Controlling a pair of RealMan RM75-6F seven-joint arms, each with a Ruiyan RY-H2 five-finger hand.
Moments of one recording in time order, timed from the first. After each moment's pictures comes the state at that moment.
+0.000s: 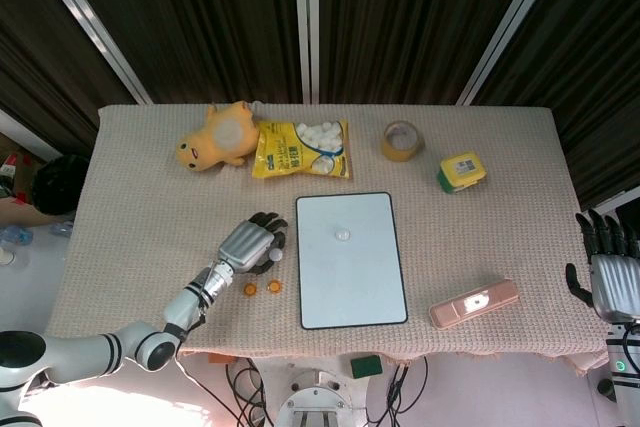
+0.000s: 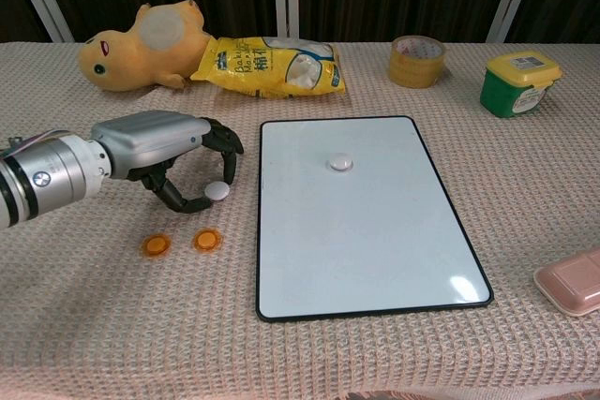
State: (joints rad) left arm -0.74 -1.67 -0.07 -1.35 1.27 0.88 0.24; right arm 0.10 -1.13 0.10 -1.56 -1.38 1.42 -0.14
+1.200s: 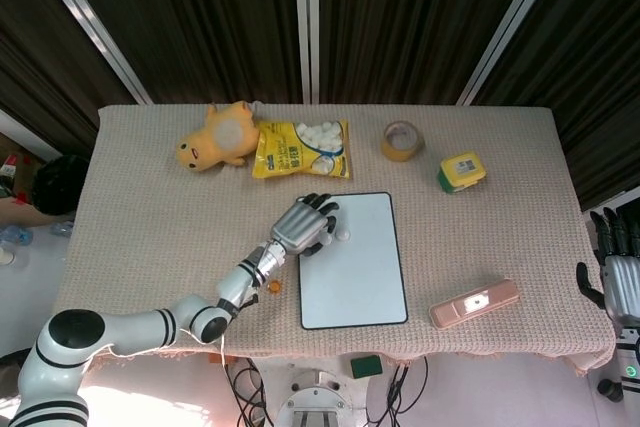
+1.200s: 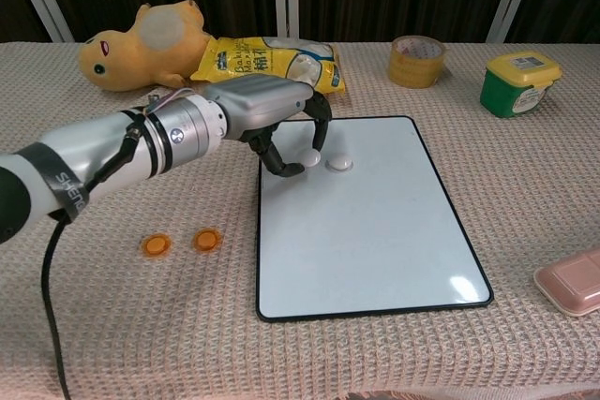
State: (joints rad) left arm -0.96 -1.86 -0.23 -1.16 1.20 0.77 0.32; right arm 0.07 -1.11 0.11 -1.58 -1.39 1.48 -0.12
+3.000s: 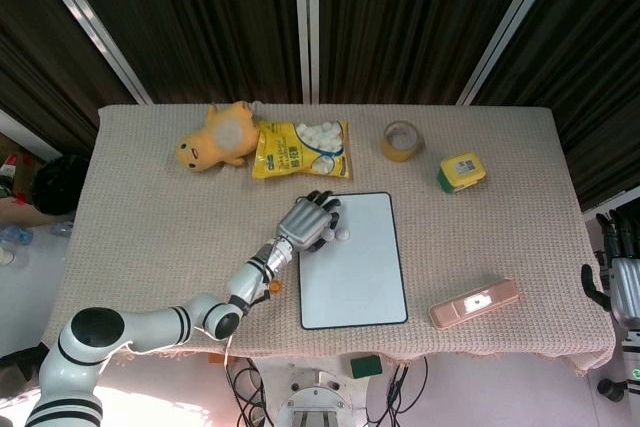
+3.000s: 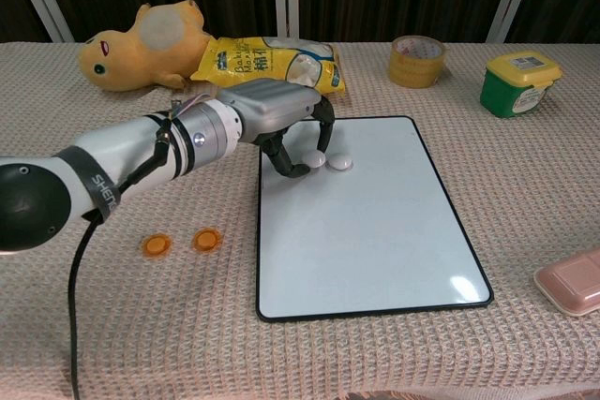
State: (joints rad) left arm -1.00 -1.92 -0.22 -1.10 1.13 0.78 0.35; right arm 0.06 -1.10 0.11 -1.56 -1.39 1.48 -0.08
